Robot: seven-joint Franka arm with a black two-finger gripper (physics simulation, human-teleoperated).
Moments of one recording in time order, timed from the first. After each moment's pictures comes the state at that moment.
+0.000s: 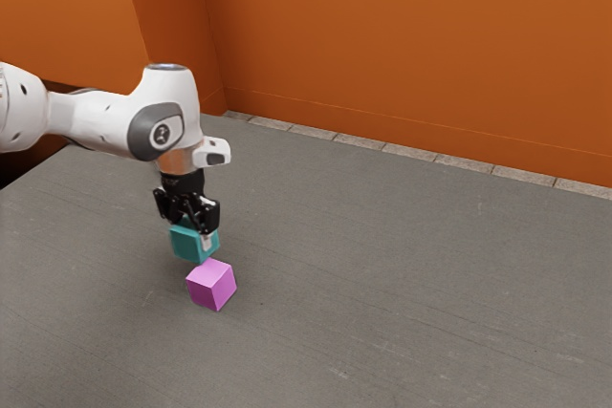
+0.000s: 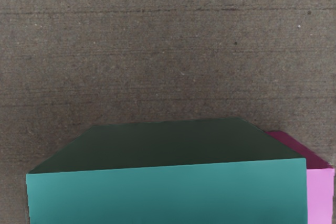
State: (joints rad) arm 0.37 0.25 -0.31 -1.97 0.09 2.05 0.05
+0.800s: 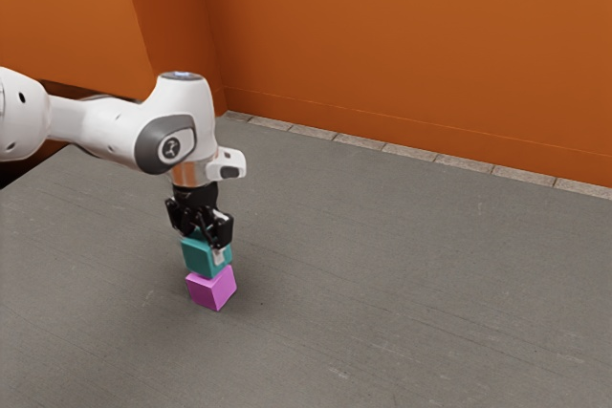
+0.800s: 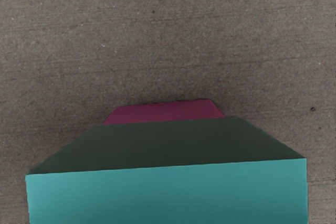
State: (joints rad) arm 0.37 0.17 -0.39 -2.07 0.09 2.08 0.02
